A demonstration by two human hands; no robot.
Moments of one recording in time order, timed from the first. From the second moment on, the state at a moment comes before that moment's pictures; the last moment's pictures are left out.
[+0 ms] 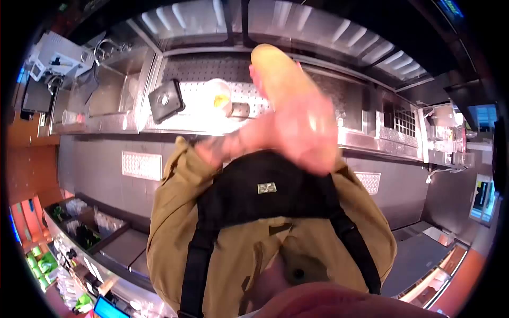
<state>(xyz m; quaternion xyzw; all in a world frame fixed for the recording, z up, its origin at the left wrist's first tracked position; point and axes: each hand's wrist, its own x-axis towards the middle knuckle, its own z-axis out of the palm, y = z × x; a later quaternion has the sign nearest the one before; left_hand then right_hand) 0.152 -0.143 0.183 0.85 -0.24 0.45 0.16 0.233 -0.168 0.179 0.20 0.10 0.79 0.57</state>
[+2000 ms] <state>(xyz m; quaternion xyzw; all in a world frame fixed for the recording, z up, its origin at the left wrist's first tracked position) 0.107 -0.188 0.249 0.77 -0.23 0.59 0.08 0.215 -0.181 0.196 -0.05 -0.07 0.74 0.67</state>
